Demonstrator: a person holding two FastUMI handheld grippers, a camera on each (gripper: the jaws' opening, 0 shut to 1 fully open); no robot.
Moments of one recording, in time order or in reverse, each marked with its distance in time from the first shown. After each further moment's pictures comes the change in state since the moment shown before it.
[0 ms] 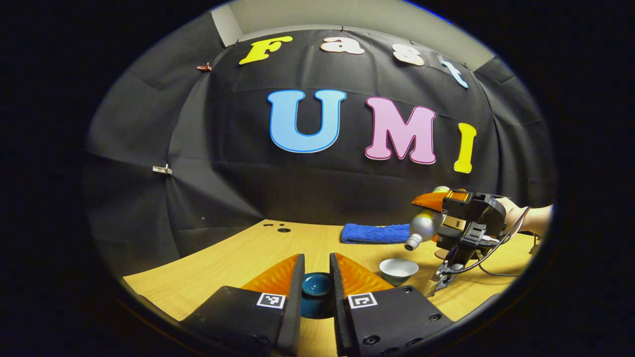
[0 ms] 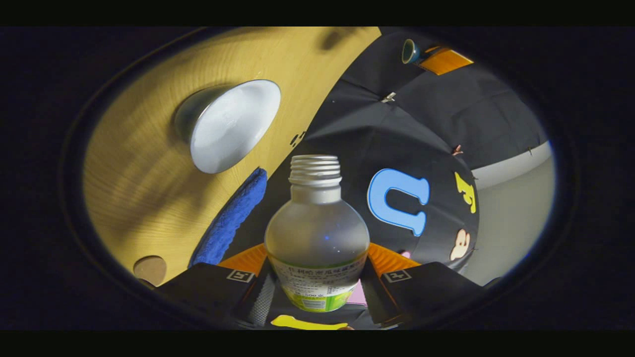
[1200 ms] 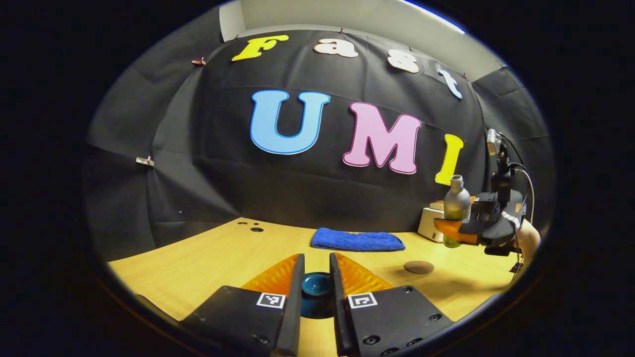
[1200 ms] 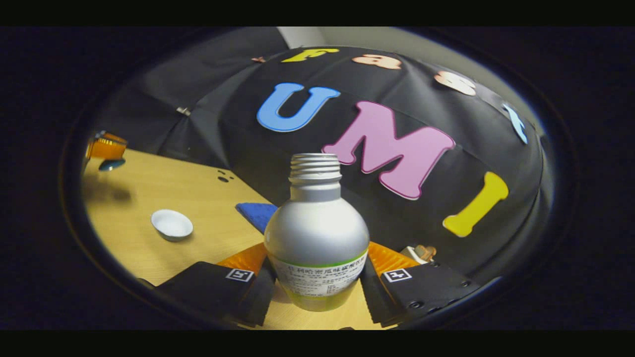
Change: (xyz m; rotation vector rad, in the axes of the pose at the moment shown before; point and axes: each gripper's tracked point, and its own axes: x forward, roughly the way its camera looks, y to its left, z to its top) left arm 0.004 -0.069 0.015 -0.071 -0.003 -0.104; right arm -0.114 -0.008 -0.131 1.539 0.275 0.063
